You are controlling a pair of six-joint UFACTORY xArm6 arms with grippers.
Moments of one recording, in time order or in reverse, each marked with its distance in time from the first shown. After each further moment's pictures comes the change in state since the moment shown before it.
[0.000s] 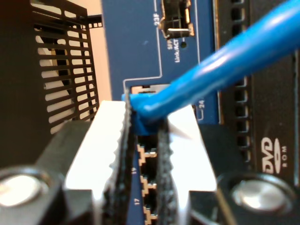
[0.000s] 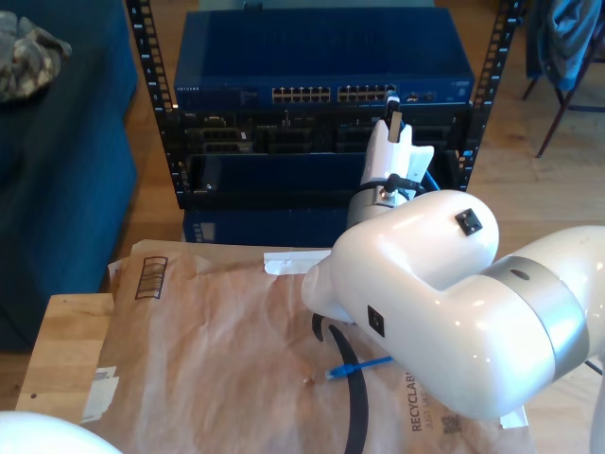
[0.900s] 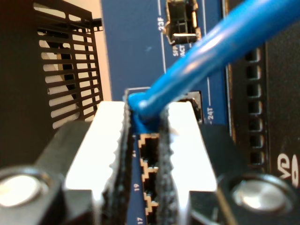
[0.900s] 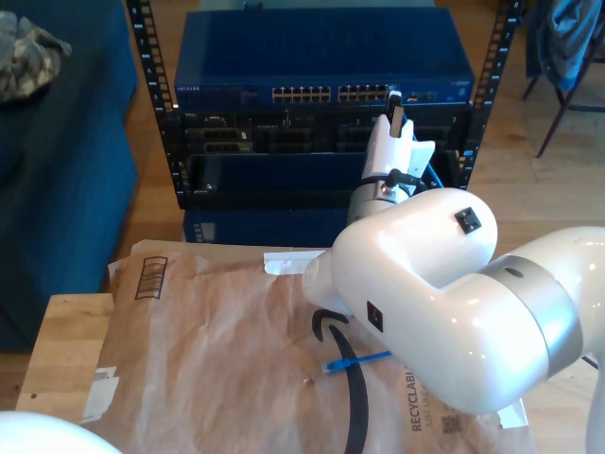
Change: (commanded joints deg) left arm 0.0 0.0 0.0 0.0 0.0 0.1; right arm -1.0 1.7 -3.0 -0.2 0.3 0.0
